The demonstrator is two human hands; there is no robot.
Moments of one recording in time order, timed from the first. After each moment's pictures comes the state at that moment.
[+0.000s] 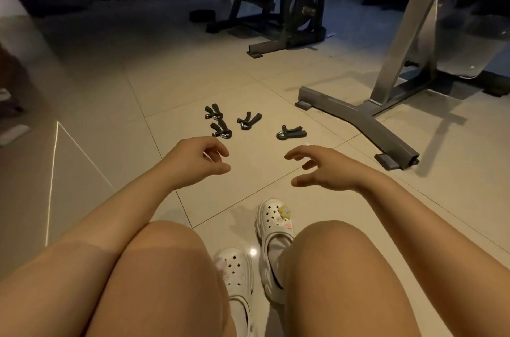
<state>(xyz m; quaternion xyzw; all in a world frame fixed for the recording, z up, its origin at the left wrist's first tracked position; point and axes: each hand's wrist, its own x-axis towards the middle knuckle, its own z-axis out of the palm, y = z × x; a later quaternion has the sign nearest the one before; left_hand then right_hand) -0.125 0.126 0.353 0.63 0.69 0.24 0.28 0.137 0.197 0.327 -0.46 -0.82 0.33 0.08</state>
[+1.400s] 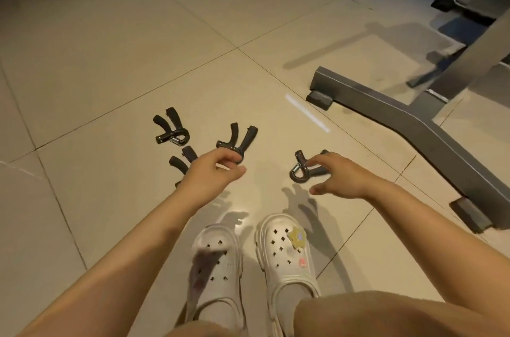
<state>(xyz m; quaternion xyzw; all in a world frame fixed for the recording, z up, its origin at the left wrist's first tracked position) -0.239 0.630 0.165 0.53 0.65 0.29 0.47 0.027 0.675 0.148 -0.60 -0.72 0.34 -0.06</state>
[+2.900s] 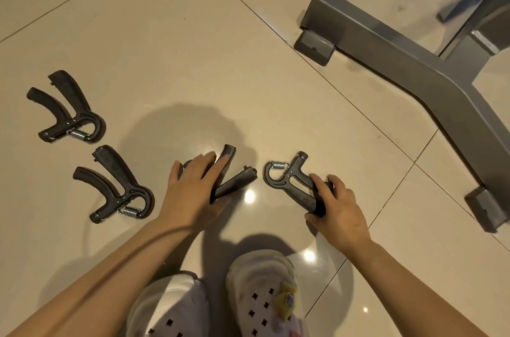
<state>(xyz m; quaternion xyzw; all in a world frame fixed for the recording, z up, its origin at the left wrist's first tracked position) -0.218 0.743 -0.054 0.79 0.58 0.01 0.22 0.074 0.696 -0.040 -0.73 -0.63 0.26 -0.09</state>
